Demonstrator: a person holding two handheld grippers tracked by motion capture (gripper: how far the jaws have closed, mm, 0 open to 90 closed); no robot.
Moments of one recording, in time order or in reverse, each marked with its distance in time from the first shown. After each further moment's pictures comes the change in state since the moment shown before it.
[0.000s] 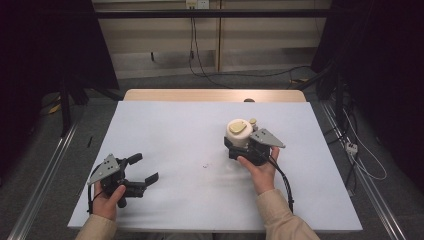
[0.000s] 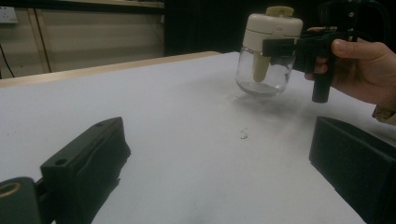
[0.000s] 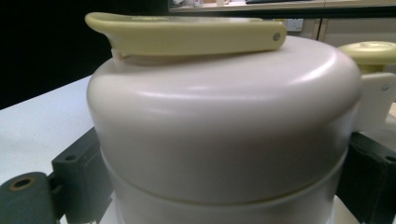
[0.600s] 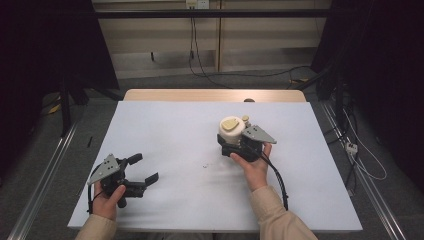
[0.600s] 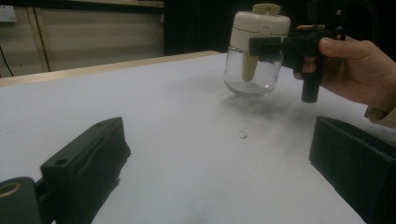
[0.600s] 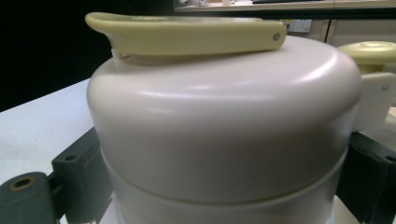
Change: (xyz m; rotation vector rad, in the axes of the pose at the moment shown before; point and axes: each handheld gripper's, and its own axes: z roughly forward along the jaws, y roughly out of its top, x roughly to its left) left arm 0.001 0.000 0.000 0.003 -0.003 -0.001; right arm 0.011 0.004 0.020 0.001 0.015 -0.009
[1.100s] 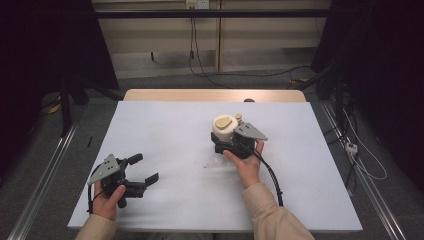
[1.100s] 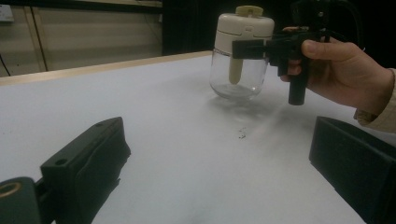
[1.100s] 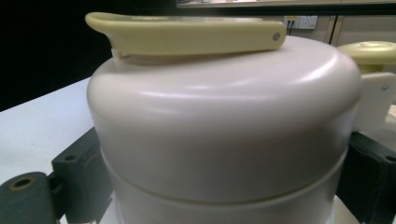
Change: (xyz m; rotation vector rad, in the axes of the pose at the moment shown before) left arm 0.000 0.000 0.000 0.001 -0.006 -0.002; right arm 0.009 -0.001 0.020 0.012 0.007 0.000
